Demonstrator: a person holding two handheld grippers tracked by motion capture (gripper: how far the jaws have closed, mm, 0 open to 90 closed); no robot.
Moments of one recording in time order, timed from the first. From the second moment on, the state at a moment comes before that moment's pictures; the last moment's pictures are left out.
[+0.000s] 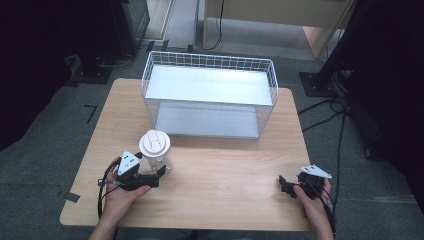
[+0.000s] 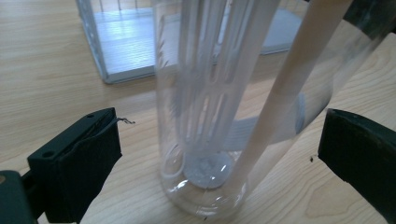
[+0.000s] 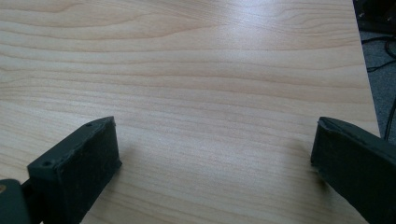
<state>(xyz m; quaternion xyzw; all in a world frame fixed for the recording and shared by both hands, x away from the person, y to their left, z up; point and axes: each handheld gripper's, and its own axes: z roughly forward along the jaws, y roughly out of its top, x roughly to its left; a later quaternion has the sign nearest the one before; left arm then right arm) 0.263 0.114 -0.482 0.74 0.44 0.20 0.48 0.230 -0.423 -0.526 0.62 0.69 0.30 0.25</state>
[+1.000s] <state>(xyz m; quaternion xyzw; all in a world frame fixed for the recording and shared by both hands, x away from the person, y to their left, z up) 0.275 0.094 -0.457 0.69 0.43 0.23 0.53 0.230 -0.423 -0.526 0.62 0.69 0.30 0.25</state>
